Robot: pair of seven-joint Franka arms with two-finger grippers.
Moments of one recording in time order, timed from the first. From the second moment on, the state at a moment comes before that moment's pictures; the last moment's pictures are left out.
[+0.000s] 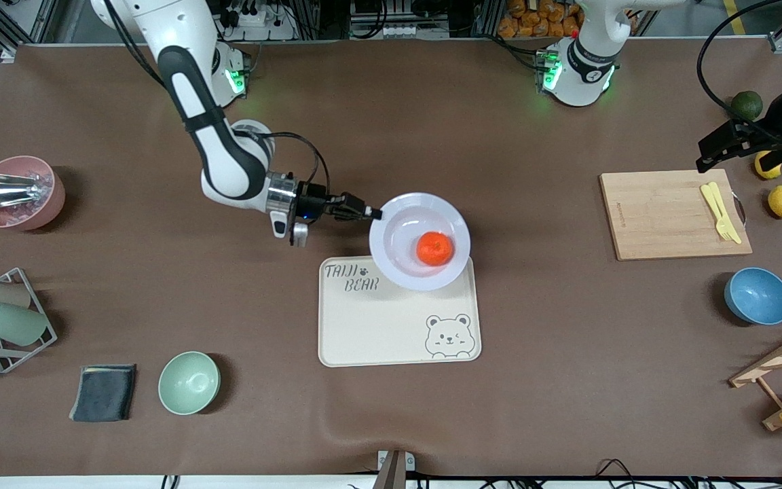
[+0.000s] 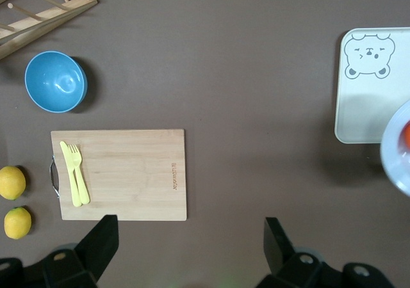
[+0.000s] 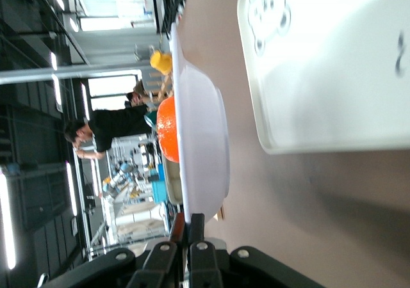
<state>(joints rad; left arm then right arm) -0.06 -0.04 0.00 -1.57 0.01 1.52 -0.08 0.63 0.39 -0.11 -2.16 2.05 2.13 -0.92</state>
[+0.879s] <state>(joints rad) -0.06 -0.04 -0.01 -1.57 0.01 1.48 -0.06 0.54 0.71 -0.11 -1.88 2.06 2.13 -1.00</state>
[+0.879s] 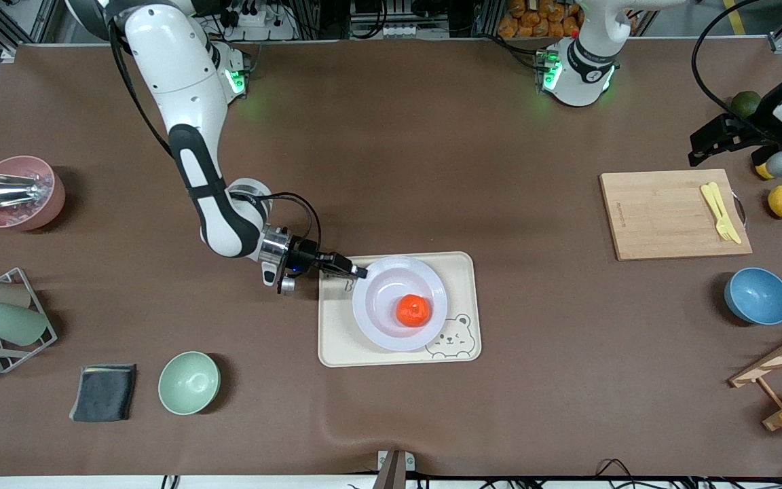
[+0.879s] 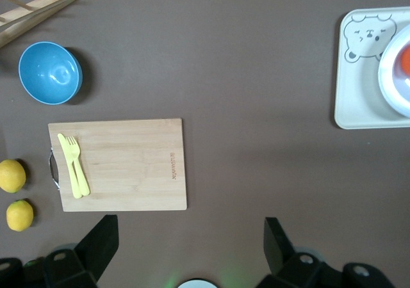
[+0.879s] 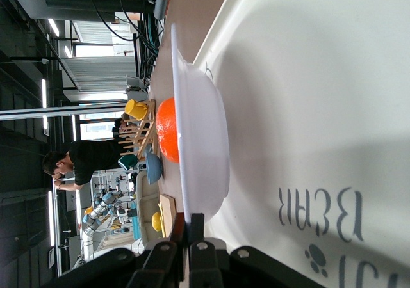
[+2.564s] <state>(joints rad) -0.07 -0.04 -0.02 -1.55 0.02 1.46 -0.06 0.47 0.59 -0.34 -1.71 1.23 2.13 -0.60</state>
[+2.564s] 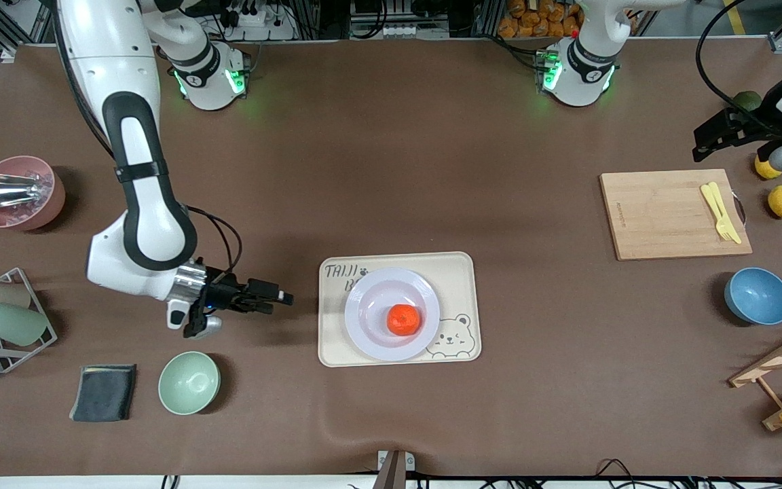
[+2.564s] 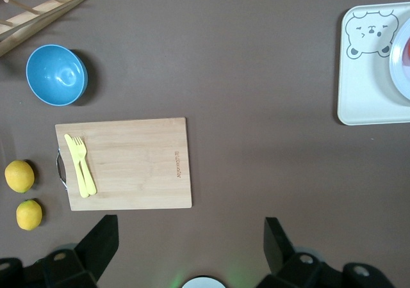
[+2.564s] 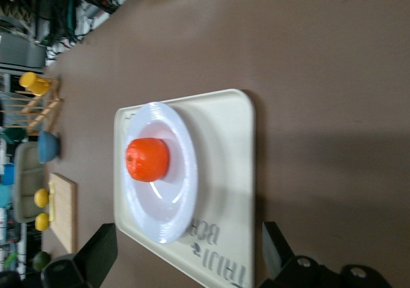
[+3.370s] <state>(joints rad) -0.07 -0.04 -0.04 -1.55 0.02 1.43 -0.06 0.16 0.25 -0.31 -1.71 0.37 1.89 -0.36</state>
